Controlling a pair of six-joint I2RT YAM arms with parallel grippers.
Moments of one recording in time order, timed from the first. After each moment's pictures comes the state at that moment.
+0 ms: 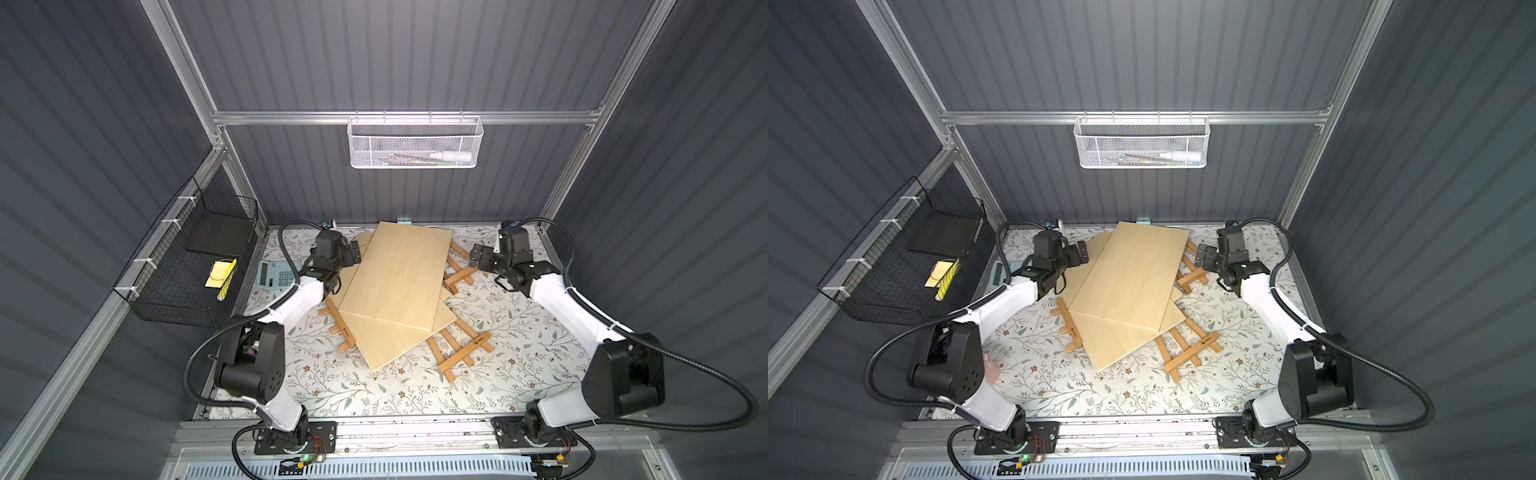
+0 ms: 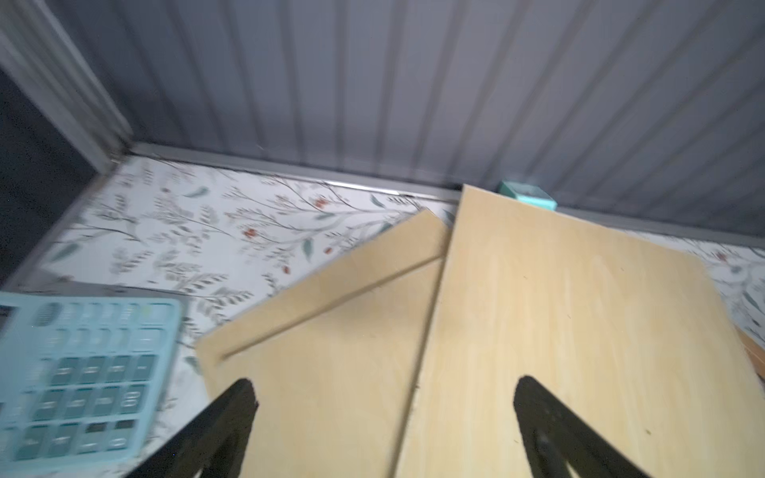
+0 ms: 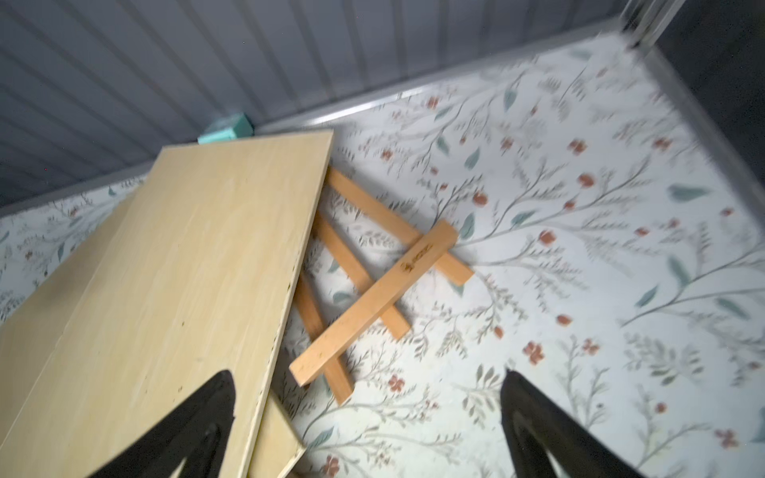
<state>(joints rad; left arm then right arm) -0.31 1.69 1.18 -0.05 -0.16 -0.29 0.25 1.52 1.17 -0.42 0.08 0.41</state>
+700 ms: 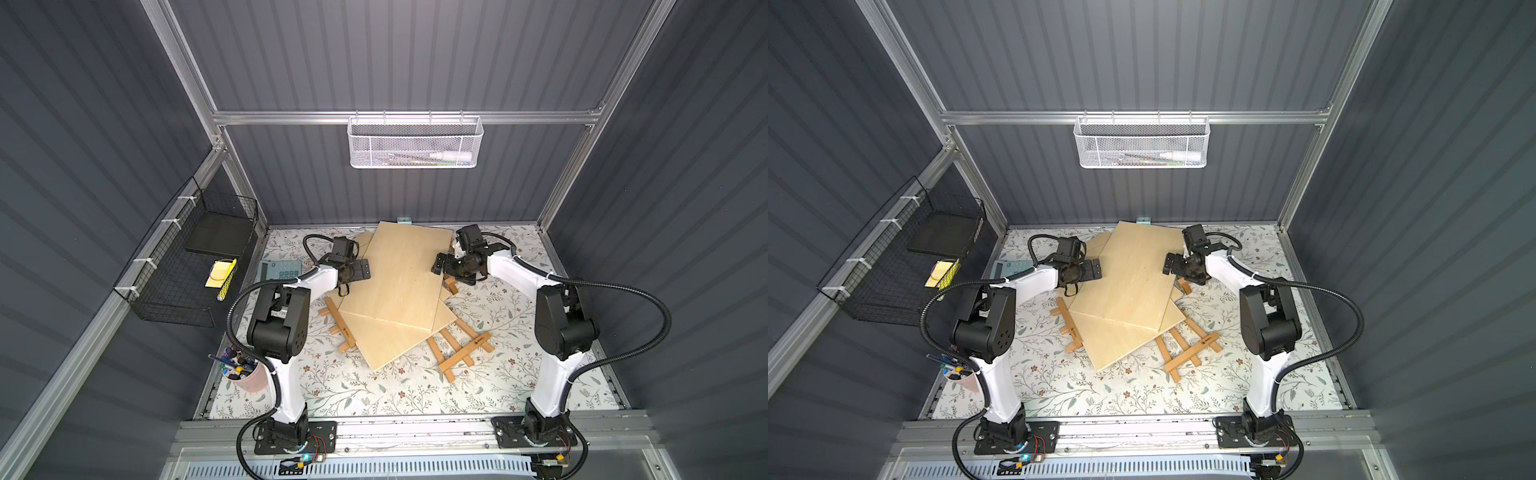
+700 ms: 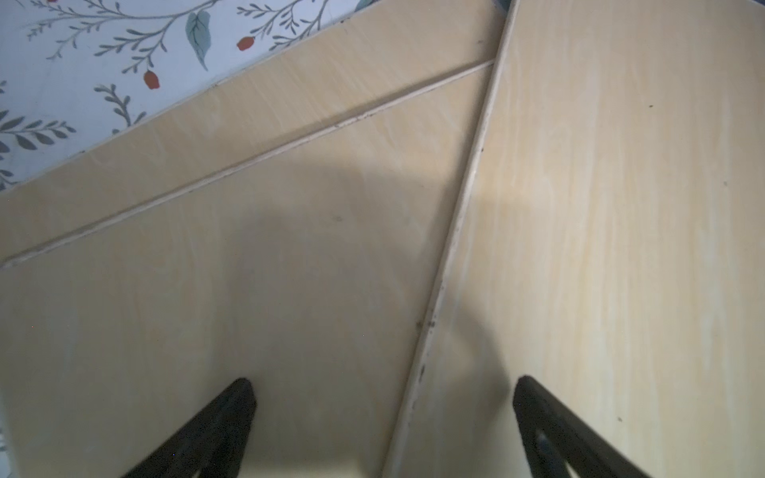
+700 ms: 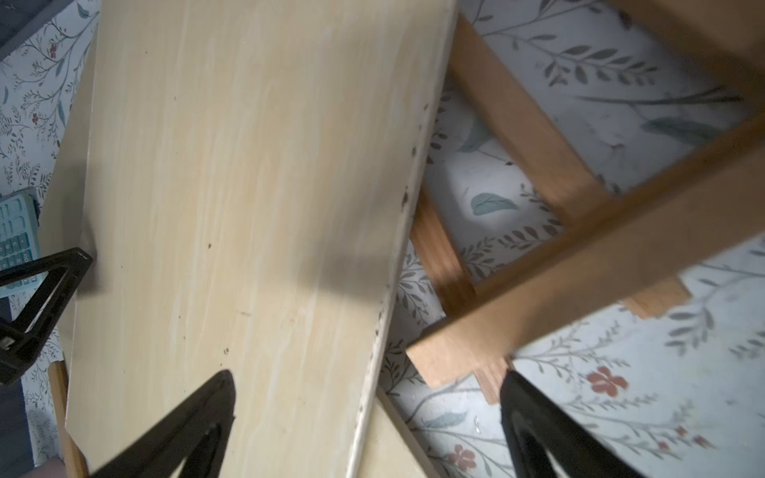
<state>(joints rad) -0.30 1.96 1.31 -0.24 -0.02 -0.35 0.33 1.97 1.50 -0.57 -0.21 0.52</state>
